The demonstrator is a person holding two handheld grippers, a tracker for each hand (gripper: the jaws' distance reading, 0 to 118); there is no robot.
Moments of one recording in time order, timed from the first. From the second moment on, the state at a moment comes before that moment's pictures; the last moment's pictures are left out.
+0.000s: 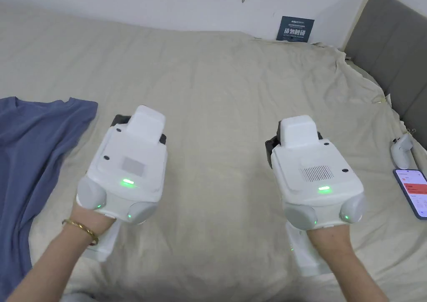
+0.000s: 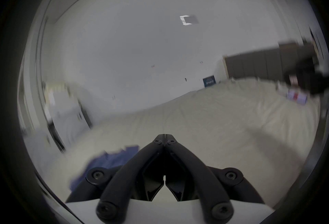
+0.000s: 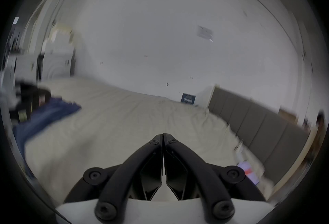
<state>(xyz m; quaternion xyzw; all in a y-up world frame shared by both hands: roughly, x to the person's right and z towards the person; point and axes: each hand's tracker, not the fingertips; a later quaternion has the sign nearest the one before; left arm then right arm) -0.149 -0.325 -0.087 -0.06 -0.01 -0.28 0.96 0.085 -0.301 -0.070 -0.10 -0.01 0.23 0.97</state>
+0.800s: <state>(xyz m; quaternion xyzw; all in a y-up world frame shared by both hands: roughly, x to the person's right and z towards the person) -0.174 -0.243 -0.113 -0.03 -0.01 -0.15 0.99 0.094 -0.239 -0.103 -0.08 0.01 0.24 0.97</state>
